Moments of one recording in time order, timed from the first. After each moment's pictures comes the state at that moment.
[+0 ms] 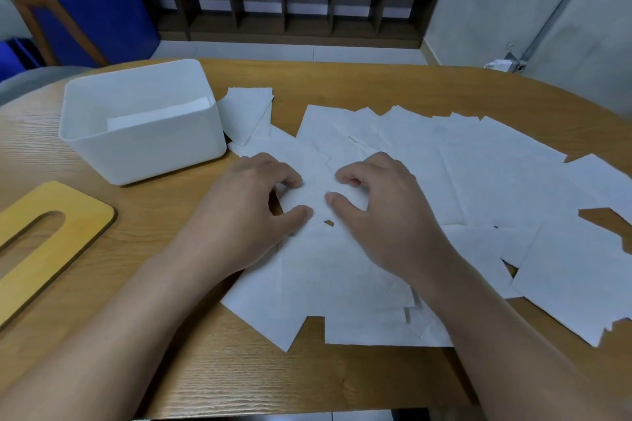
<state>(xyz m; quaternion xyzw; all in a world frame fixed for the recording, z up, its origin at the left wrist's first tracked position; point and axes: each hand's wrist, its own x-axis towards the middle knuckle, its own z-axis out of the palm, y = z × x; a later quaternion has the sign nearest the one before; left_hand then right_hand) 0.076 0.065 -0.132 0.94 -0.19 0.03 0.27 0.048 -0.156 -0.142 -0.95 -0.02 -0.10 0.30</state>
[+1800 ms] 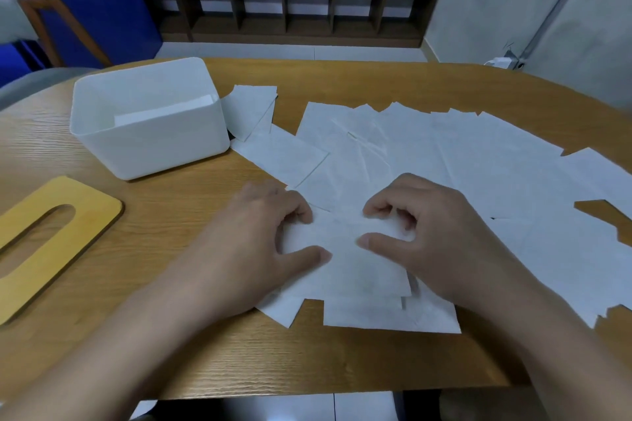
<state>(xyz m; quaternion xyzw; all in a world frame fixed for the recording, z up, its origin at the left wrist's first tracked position) 0.023 0.068 -0.114 0.94 -0.20 -0.07 0.26 -0.006 -0.201 -0.115 -0.95 -0.08 -0.01 0.30</state>
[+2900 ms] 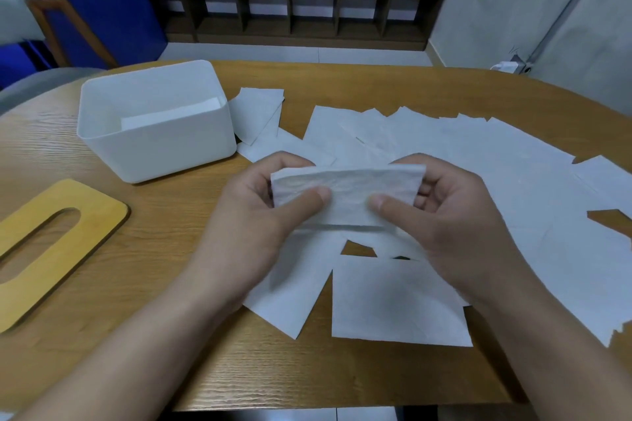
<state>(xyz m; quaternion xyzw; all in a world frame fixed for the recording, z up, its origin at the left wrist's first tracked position) 0.030 0.054 -0.108 0.70 -0.07 -0.09 0.70 0.004 -0.182 -0.105 -0.76 -0.02 -0.03 0.65</state>
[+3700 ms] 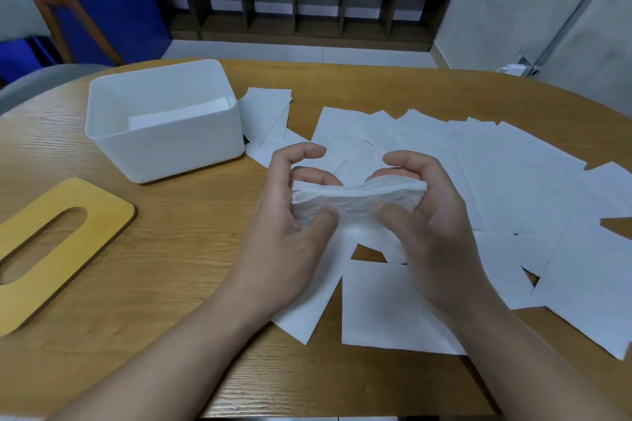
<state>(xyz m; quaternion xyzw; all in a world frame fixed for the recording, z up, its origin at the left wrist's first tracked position) 0.034 0.035 -0.134 0.74 -0.09 0.00 0.66 0.011 -0.154 -0.131 -0.75 0.01 -0.10 0.66</state>
